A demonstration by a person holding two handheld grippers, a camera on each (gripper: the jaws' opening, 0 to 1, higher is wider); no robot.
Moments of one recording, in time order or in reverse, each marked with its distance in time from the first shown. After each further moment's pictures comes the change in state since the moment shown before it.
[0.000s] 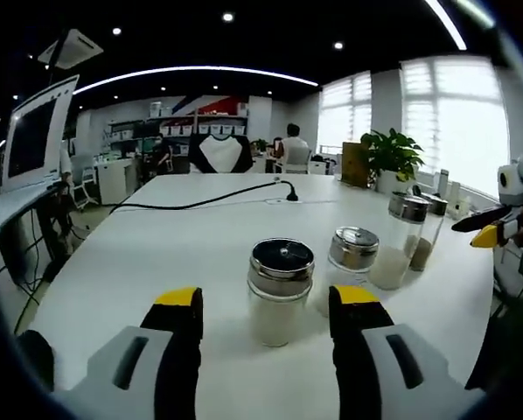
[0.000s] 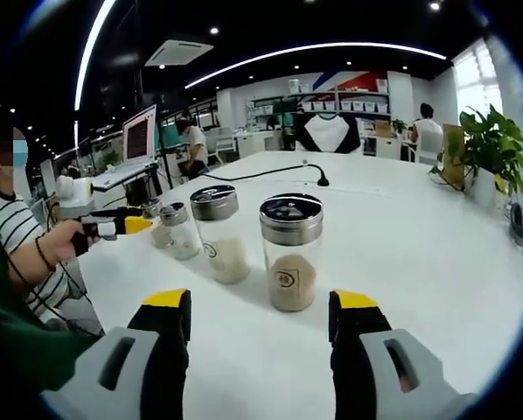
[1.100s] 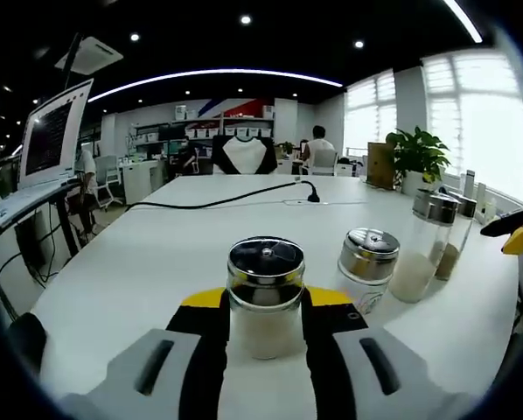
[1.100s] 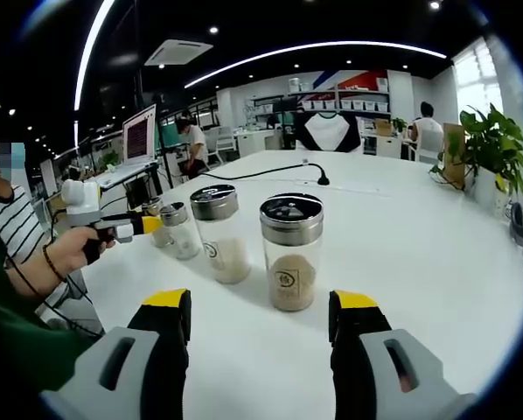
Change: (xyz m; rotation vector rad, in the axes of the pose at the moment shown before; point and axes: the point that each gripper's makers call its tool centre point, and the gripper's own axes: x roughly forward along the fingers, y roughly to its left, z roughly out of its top) left arm 0.020 -0.010 -0.005 0.025 0.011 0.088; right arm -0.001 0.001 0.000 0.000 0.006 0.002
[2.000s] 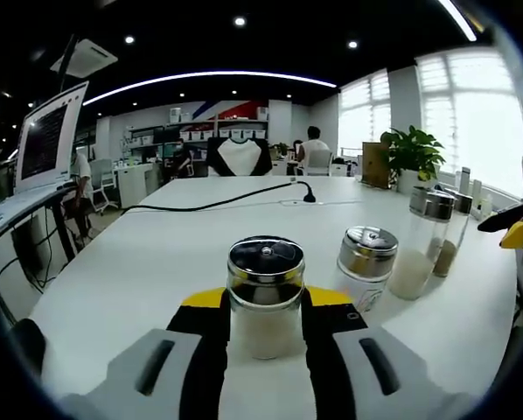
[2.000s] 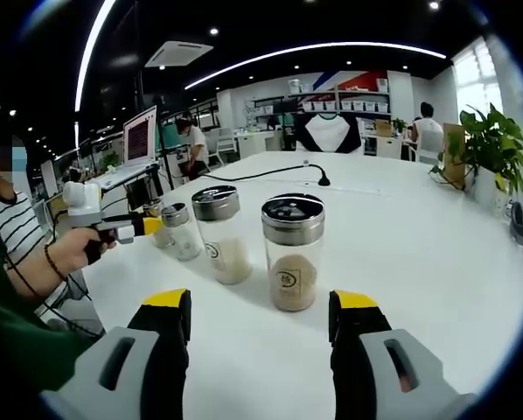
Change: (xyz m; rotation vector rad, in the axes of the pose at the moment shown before) left arm 0.003 0.003 0.000 0.015 -0.010 -0.027; right arm -0.001 0.001 -0.001 0.004 -0.004 0.001
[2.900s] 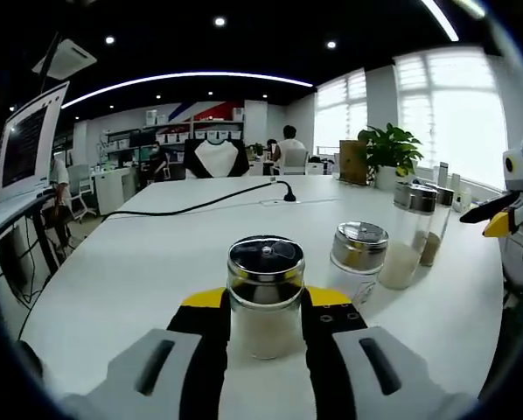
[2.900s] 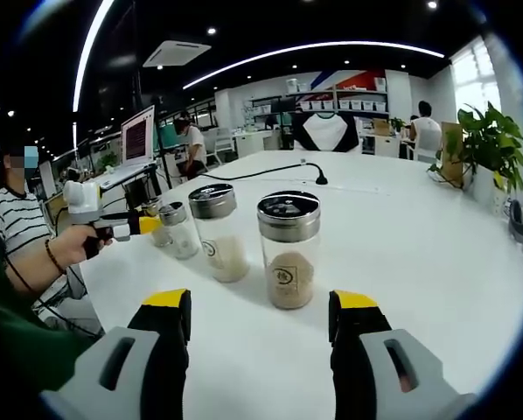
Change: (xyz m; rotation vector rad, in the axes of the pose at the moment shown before) left arm -0.002 -0.003 -0.001 0.039 -0.008 -0.140; right arm -0.001 -0.003 -0.002 0.003 0.001 -0.007
